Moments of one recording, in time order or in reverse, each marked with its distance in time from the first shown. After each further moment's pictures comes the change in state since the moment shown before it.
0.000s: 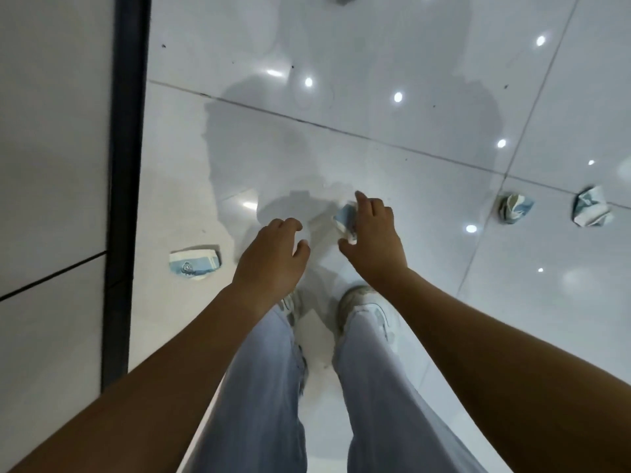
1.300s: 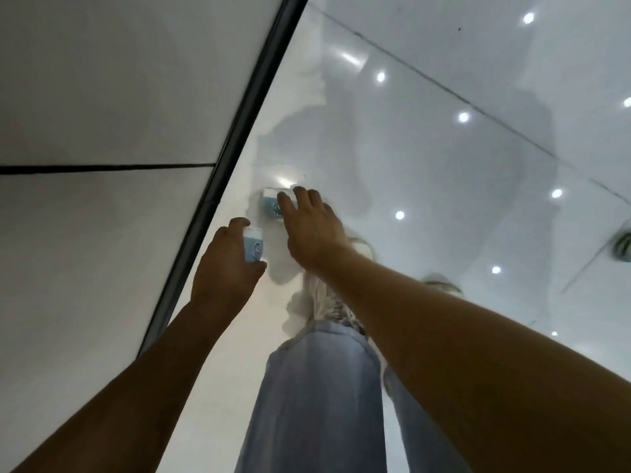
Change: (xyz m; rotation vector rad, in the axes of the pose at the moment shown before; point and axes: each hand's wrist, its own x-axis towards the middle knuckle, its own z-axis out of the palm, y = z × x) left_hand -0.108 -0.185 -0.016 -0.212 0.242 -0.400; right_hand -0.041 -0.172 0.144 -0.432 -0.233 -0.604
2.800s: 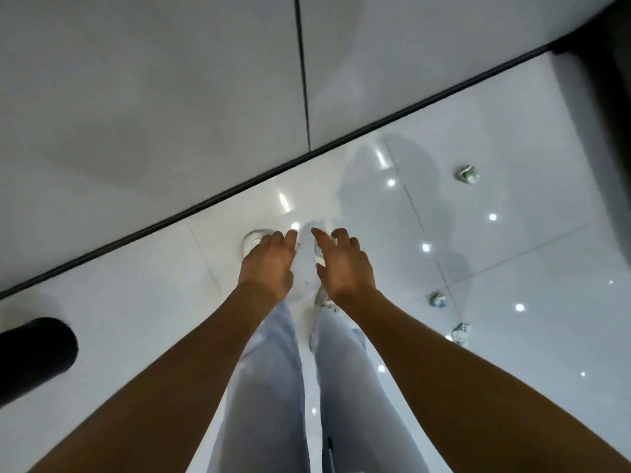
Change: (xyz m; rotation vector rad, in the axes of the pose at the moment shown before) left_hand -0.413 0.091 -0.110 0.057 0.208 -0.058; right_hand -0.369 -0.137 -0.276 -0.260 -0.162 -0.229
